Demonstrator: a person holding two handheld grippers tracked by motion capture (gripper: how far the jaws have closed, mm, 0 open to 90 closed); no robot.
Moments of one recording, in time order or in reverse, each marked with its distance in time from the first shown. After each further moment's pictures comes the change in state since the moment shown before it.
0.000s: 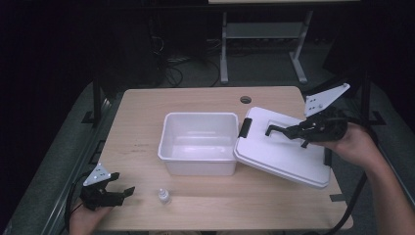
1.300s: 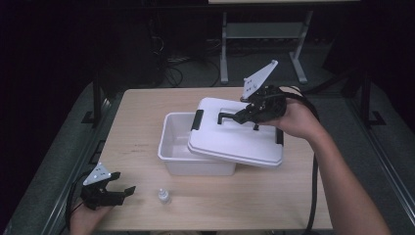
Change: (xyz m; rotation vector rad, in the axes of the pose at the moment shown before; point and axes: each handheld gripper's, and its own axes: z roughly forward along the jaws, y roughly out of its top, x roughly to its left) left arm 0.001 0.001 0.001 -0.014 -0.014 -0.002; right arm 0.002 0.116 0.062 0.005 0.098 -0.162
